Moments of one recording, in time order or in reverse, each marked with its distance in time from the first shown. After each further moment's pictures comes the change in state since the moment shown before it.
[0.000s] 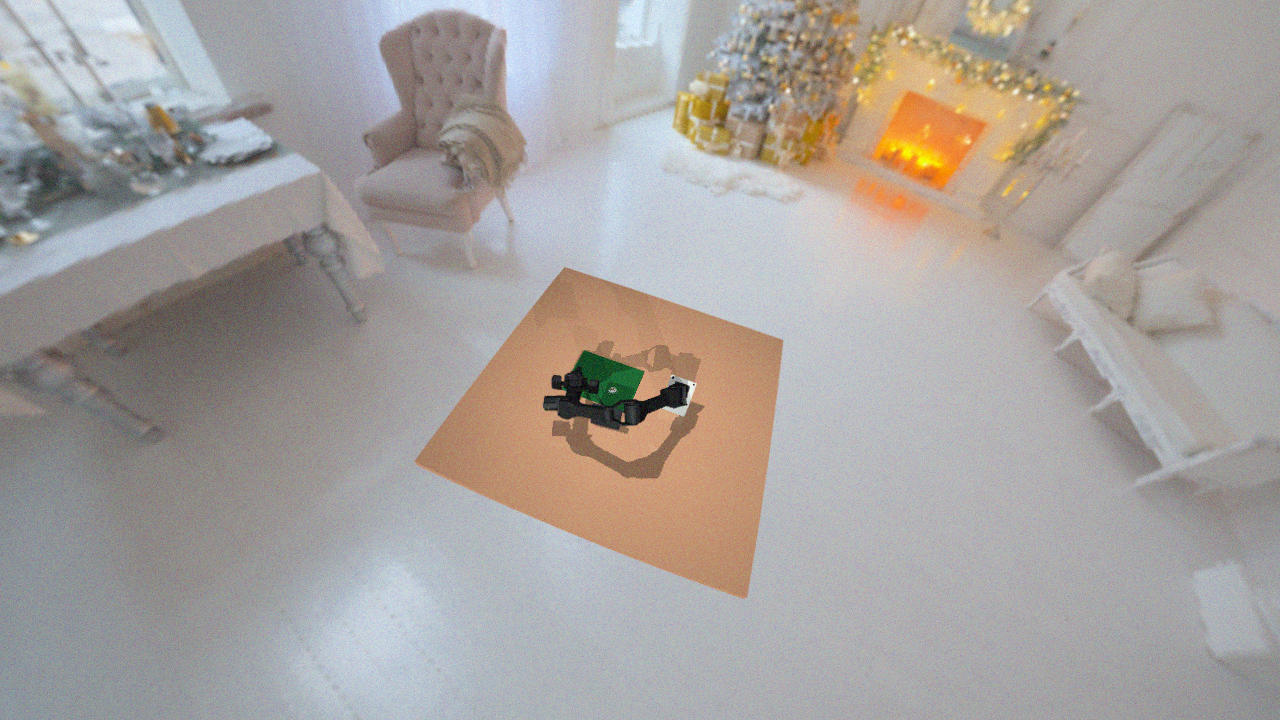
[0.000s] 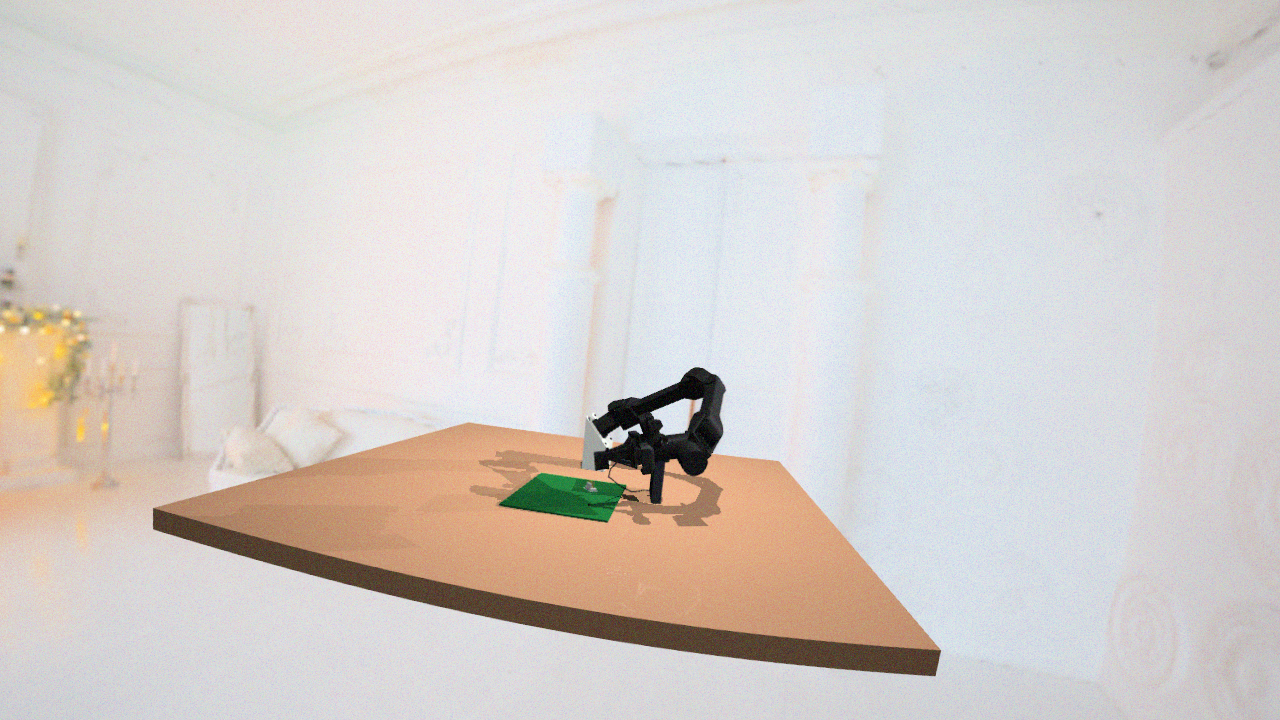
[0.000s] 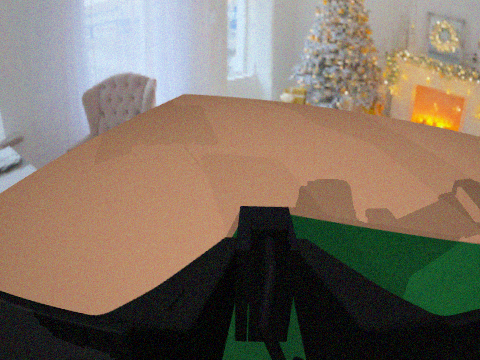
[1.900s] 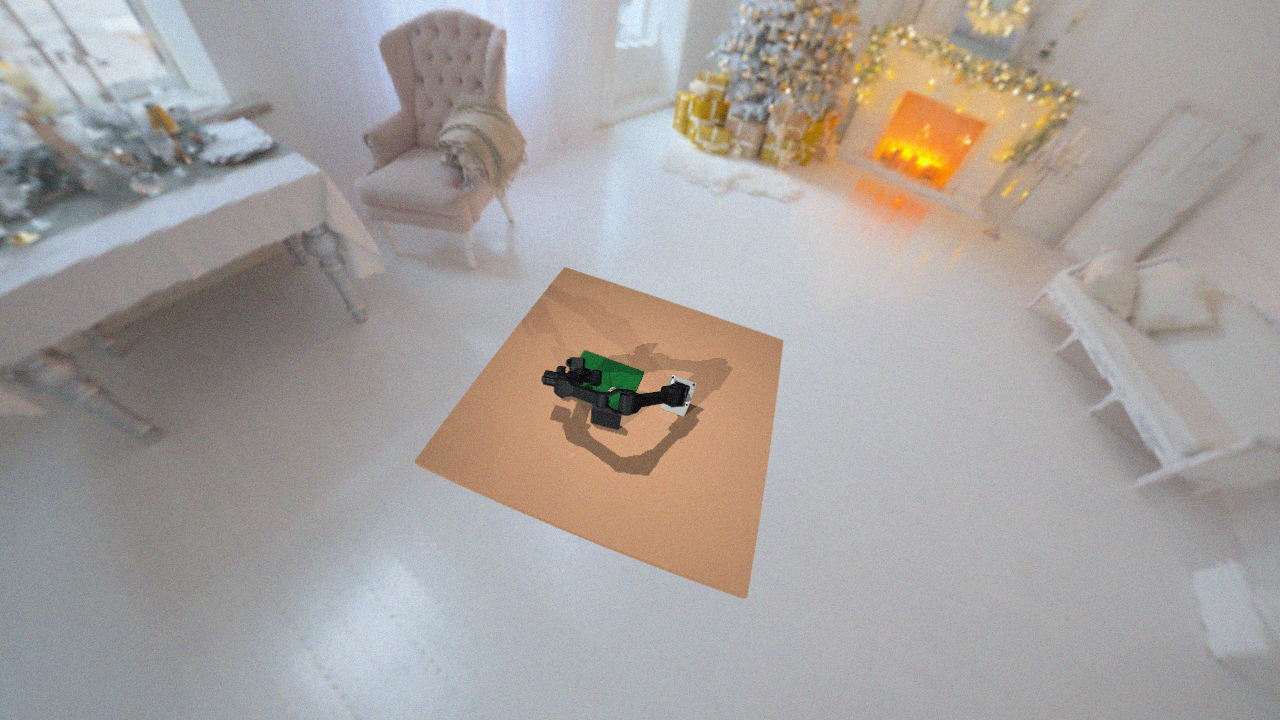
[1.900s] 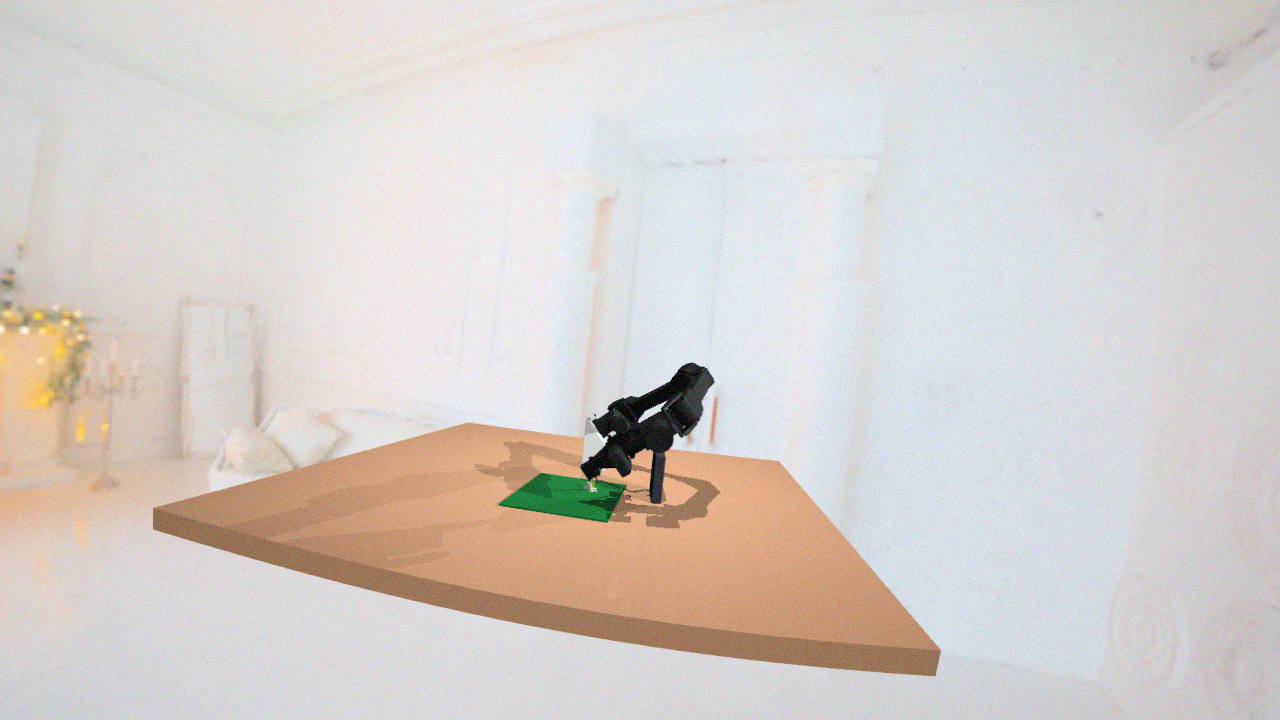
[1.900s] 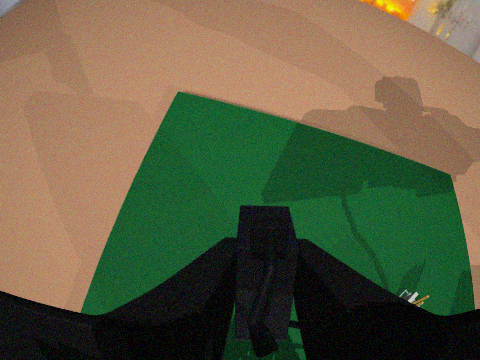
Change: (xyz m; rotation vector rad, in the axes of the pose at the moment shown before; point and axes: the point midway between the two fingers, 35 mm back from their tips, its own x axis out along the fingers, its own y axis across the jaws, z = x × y) arm 0.036 -0.018 -0.010 -0.120 0.459 -0.205
